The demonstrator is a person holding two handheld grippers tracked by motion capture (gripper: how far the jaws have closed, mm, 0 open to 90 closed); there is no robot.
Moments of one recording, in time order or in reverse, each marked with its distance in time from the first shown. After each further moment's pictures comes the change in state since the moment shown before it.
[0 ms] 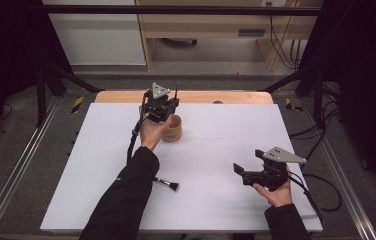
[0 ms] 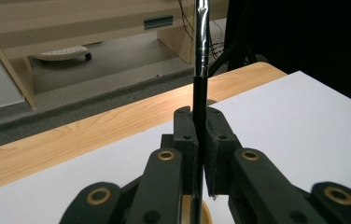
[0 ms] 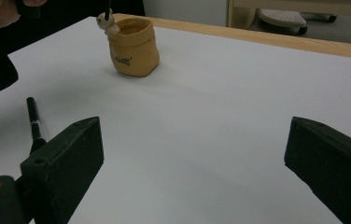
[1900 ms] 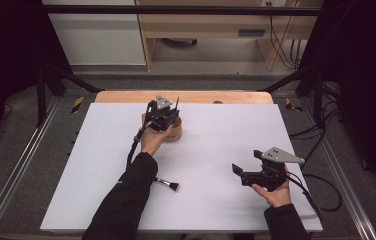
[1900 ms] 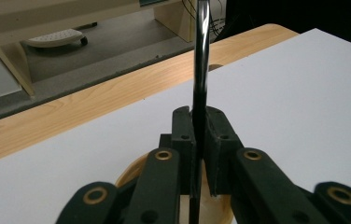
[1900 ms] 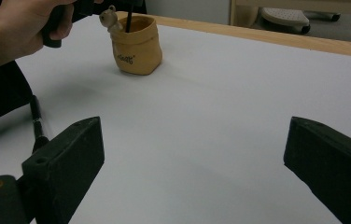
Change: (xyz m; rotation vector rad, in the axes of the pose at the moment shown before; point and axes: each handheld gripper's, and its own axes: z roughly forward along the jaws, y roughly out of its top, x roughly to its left) left arm 0.005 -0.040 0.021 0.074 -0.006 0.072; right arm 0.002 0.000 0.002 0.005 0.009 -0.008
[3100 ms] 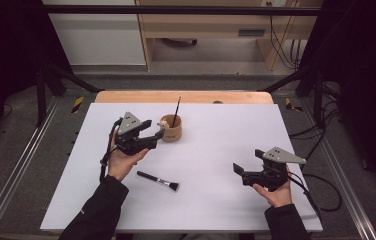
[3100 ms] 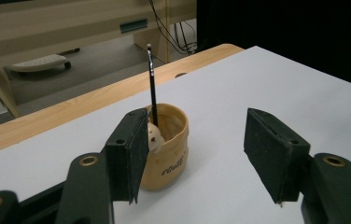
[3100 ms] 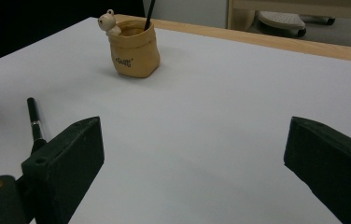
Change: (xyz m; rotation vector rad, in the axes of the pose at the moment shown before) left arm 0.003 -0.029 -0.128 -0.115 -0.092 0.023; right arm 0.000 0.002 -0.003 -0.011 -0.009 -0.004
